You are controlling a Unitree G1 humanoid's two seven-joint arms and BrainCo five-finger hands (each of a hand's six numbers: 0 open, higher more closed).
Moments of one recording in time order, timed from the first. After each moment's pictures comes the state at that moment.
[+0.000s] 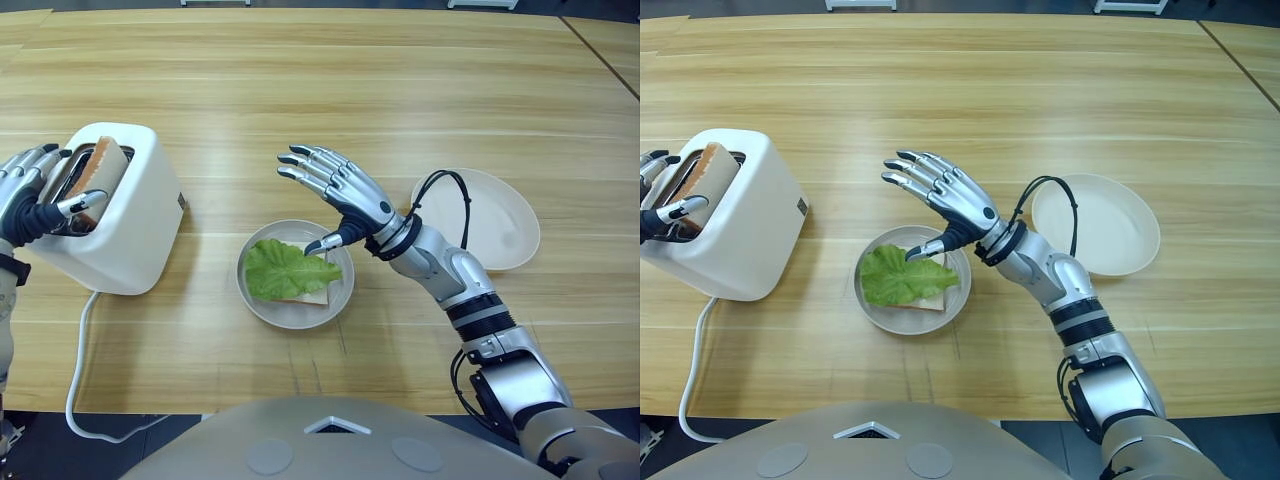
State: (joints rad) left arm 0.22 0.77 0.39 -0.30 0.60 0.00 -0.27; right arm -0.33 -0.45 0.33 0.24 -0.78 -0.76 -0.25
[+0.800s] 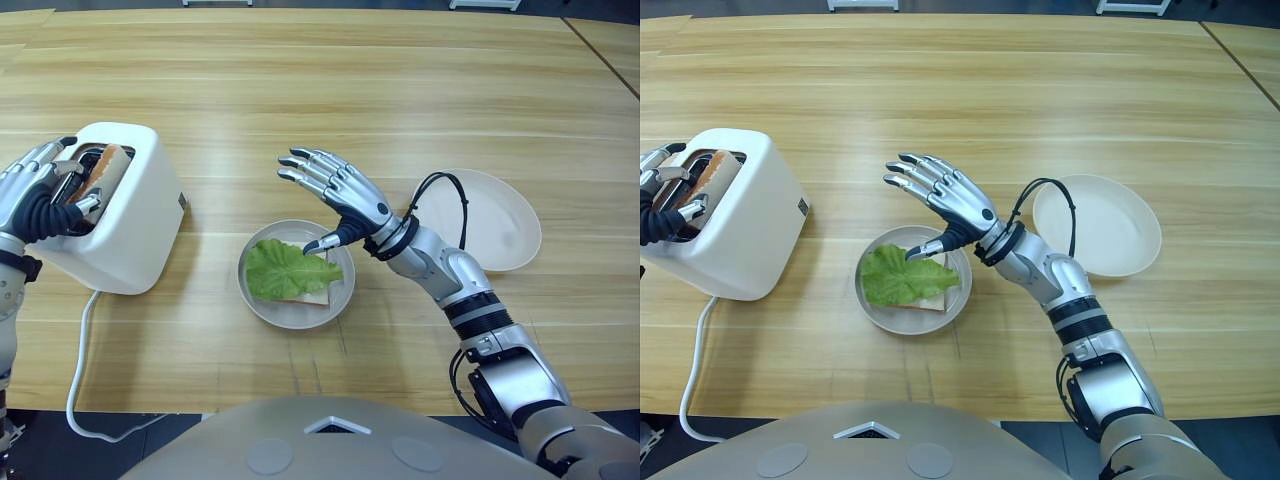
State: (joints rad) left arm 0.22 0.78 0.36 -0.28 0.52 -0.08 -0.27; right arm -0.34 -0.45 0.34 0.29 -0.81 -0.76 -0.28
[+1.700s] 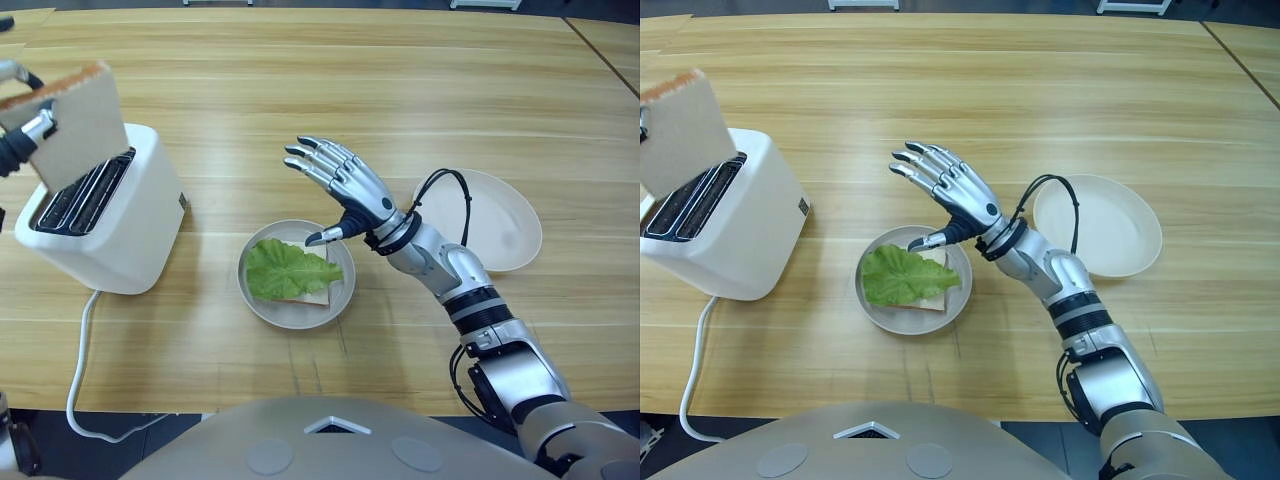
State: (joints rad) left arm -0.02 0.78 0.47 -0.38 0.37 -0.09 -0.21; right arm -0.37 -0.46 0.34 0.33 -0.84 -0.75 -0.39
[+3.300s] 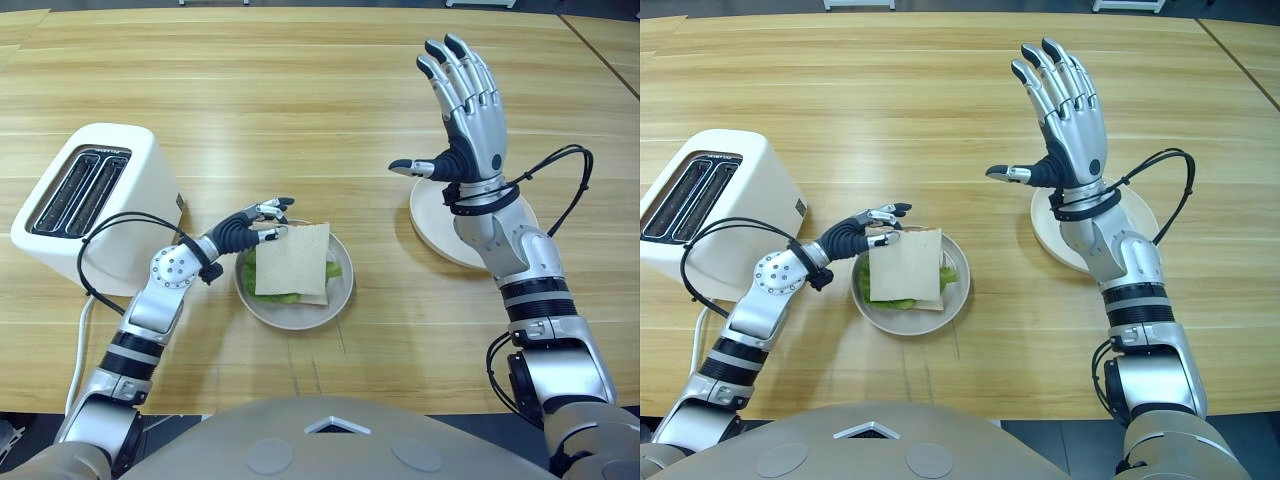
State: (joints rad) left arm -0.12 0.36 -0.28 0.03 0.06 -0.06 -0.52; right arm -0.39 -0.62 0.11 0.34 -0.84 -0.59 -0.67
